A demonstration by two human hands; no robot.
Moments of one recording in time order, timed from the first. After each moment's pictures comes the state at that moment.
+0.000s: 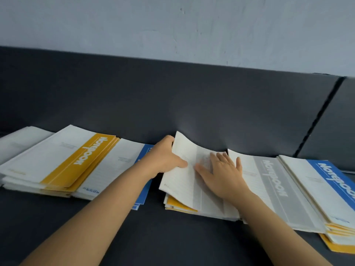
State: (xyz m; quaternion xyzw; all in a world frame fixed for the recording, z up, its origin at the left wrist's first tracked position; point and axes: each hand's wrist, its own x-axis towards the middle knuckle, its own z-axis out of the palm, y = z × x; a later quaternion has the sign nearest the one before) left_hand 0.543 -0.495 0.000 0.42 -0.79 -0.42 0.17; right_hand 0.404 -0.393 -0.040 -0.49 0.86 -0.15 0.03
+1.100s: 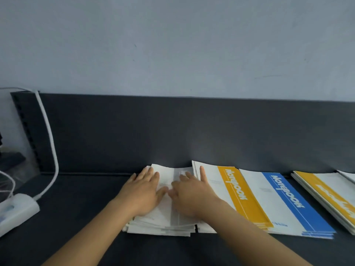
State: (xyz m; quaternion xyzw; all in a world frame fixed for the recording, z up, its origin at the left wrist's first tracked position) left_hand 0.910 -0.742 -0.011 0.37 -0.93 -0.02 -0.06; right_hand 0.787 -0.648 -0.006 -0.62 0.78 0.02 -0.02
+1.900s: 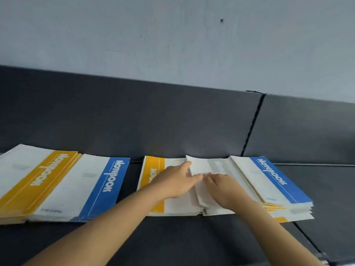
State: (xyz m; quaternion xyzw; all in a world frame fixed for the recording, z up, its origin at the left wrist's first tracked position) left_hand 0.487 -0.425 -0.009 0.27 -0.91 -0.30 0.03; right_hand 0.378 -0.310 -0.020 -0.42 0.90 -0.13 0.07
